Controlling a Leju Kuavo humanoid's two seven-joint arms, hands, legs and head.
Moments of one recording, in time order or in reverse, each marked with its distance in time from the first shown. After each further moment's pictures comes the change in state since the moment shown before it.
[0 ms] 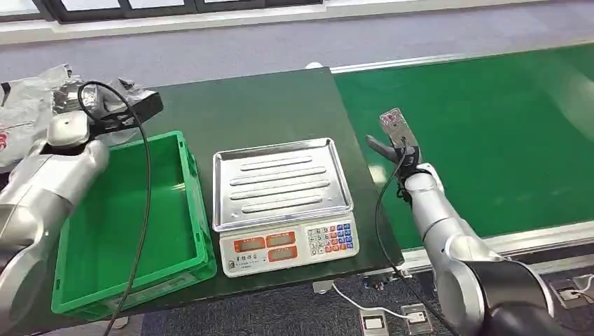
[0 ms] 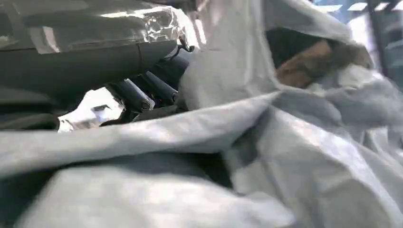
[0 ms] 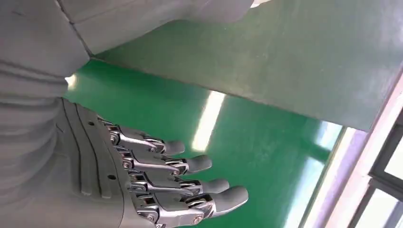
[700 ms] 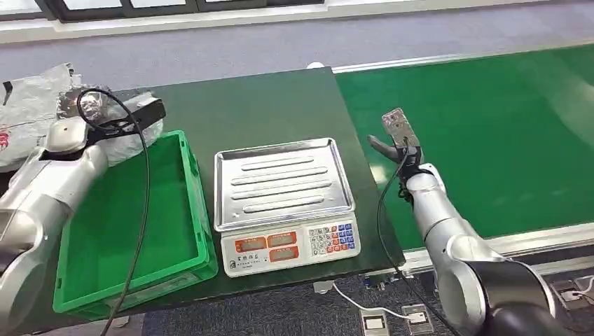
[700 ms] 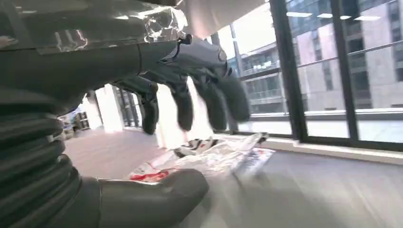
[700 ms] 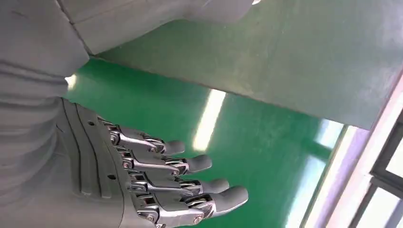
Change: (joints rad) left arm 0.025 -0.007 0.020 -0.004 0.061 0.083 -0.137; right arm 0.002 -0.004 0.000 0.000 -0.005 -0.008 0.004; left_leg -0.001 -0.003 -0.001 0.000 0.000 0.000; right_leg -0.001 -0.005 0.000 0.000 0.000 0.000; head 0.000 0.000
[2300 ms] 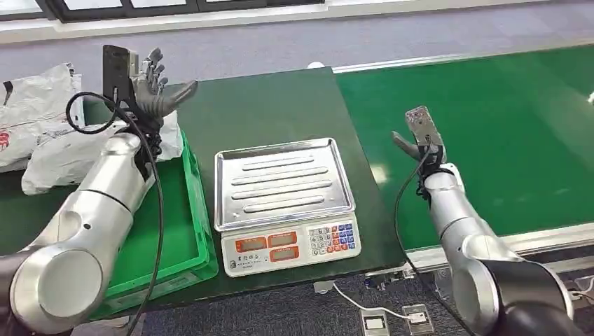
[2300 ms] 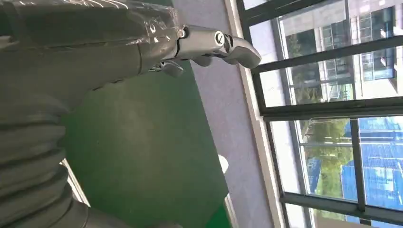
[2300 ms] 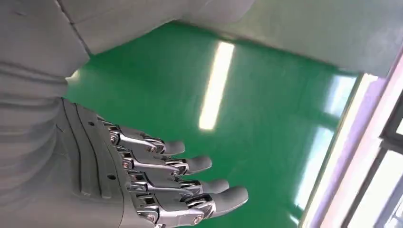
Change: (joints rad) left arm 0.047 -0.298 0.737 -0.047 0.864 -0.196 -0.601; right arm -0.001 -0.079 -0.005 0.003 -0.021 -0.059 -0.003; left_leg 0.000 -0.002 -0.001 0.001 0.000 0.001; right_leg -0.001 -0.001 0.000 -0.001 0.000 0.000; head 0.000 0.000
